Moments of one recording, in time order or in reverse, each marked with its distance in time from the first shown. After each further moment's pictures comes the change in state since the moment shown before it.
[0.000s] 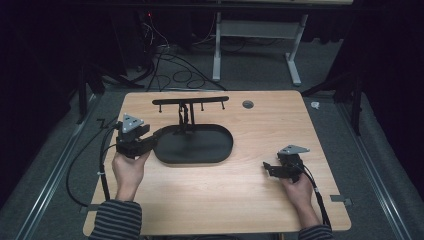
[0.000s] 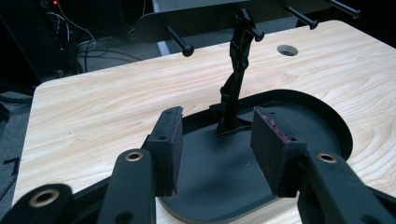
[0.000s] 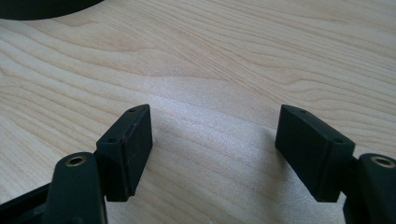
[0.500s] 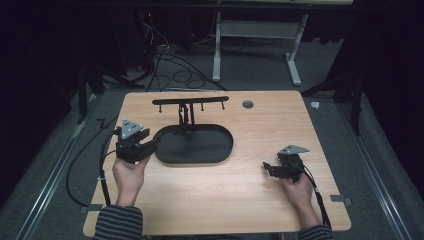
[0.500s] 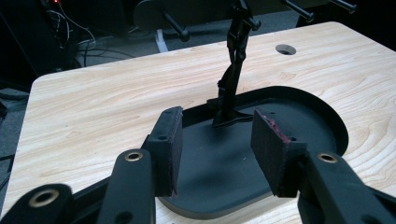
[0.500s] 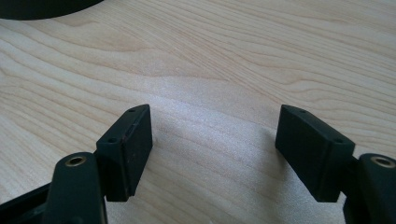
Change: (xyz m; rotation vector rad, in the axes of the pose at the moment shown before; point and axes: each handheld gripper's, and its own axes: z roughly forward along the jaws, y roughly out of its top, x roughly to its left) left arm -0.004 -0.012 -0.004 -0.011 0.000 -0.019; right arm 0.000 0.000 0.000 0.000 0.000 0.001
